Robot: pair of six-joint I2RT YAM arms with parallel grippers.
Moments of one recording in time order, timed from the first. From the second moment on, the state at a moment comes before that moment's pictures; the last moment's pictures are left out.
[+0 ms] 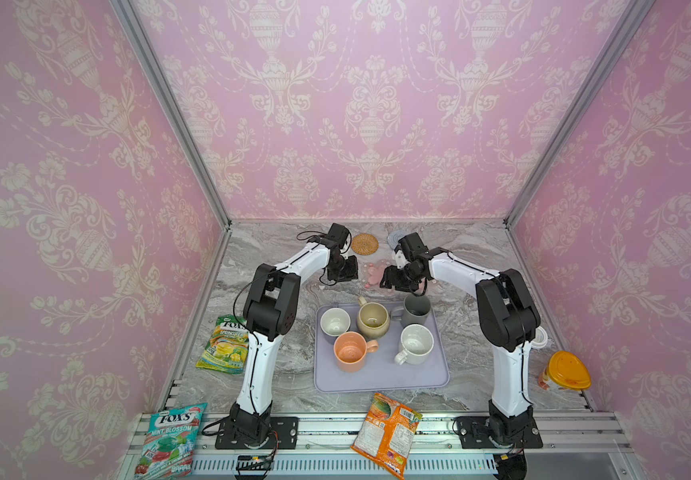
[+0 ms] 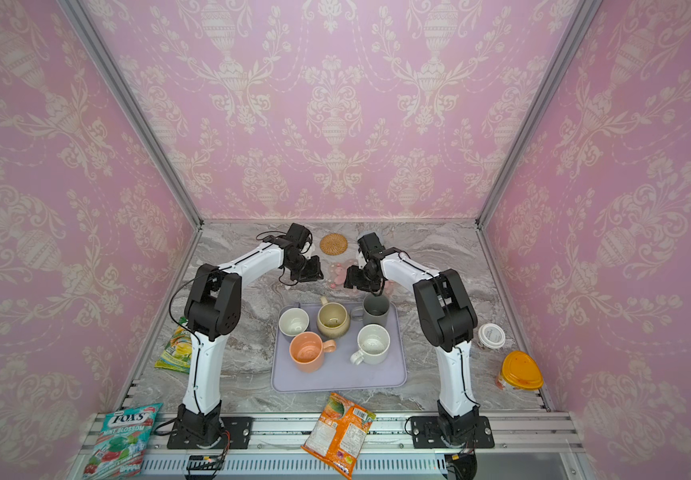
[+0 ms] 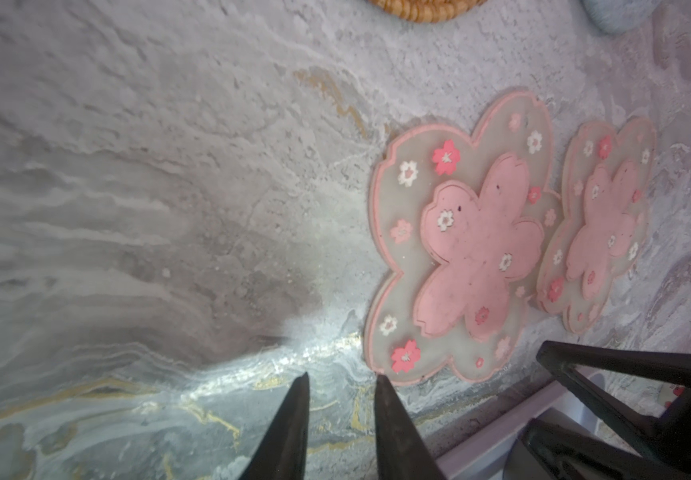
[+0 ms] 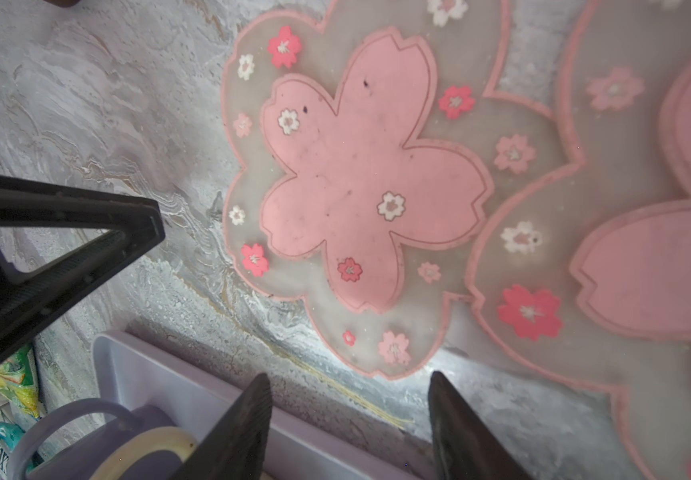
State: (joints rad) left arm -0.37 2.23 1.76 -0.71 0.33 -0.49; right arm 0.39 2.07 1.51 -0.57 -0.31 0.46
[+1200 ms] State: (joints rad) left arm -0.37 2.28 1.73 -0.61 0.44 -0.56; right arm 0.39 2.13 1.51 -0.47 -0.32 0.52
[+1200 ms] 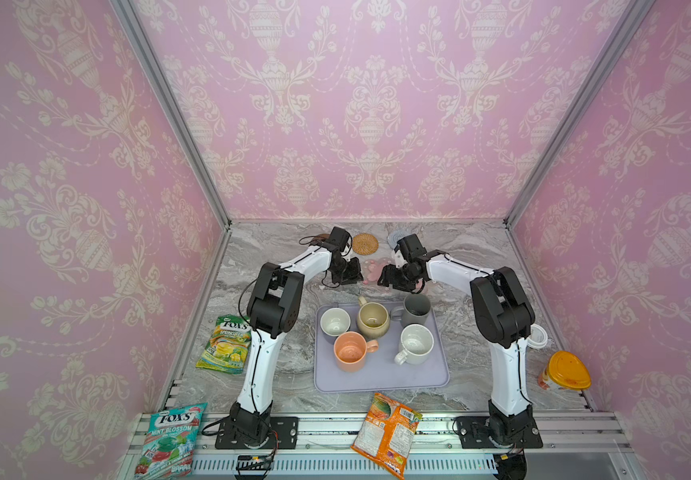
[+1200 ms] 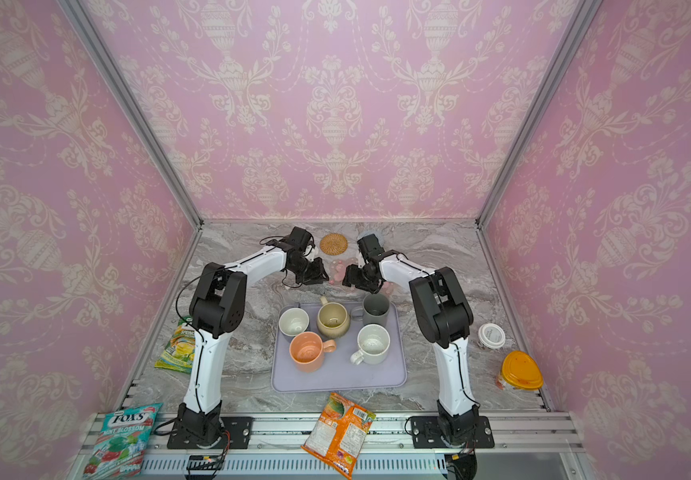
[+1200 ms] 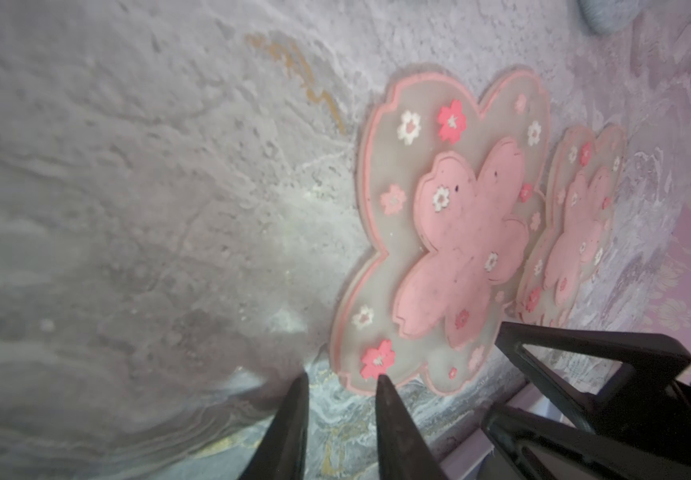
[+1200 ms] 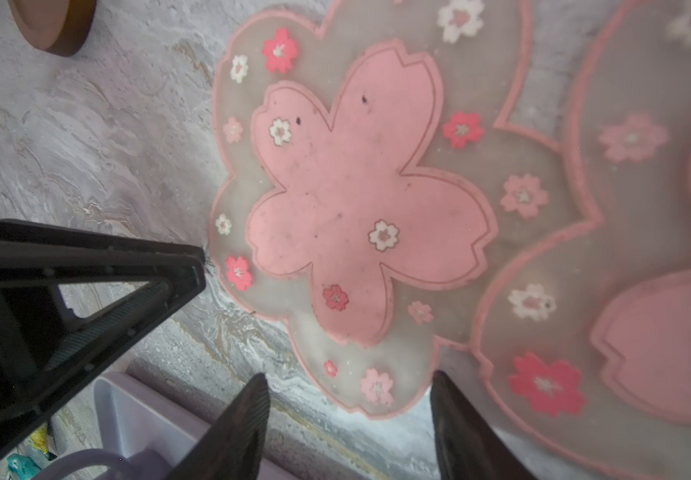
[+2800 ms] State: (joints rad) left arm -0.32 2.45 2.01 -0.54 0.41 -0.52; right arm 0.40 2.07 1.41 -0.35 -0.30 0.55
